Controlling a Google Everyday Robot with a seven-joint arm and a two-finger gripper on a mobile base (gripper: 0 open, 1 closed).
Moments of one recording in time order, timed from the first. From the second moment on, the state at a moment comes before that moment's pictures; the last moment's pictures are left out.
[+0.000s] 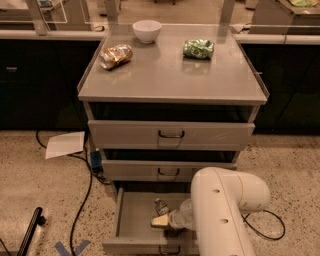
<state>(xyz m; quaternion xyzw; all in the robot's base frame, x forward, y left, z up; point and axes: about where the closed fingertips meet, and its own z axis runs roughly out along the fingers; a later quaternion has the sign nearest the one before) 0.564 -0.059 0.100 -0.03 0.97 0.19 0.12</state>
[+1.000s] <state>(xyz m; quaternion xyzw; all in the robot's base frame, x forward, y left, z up) 0.564 -0.059 0.105 -0.04 0.97 0.19 0.12</state>
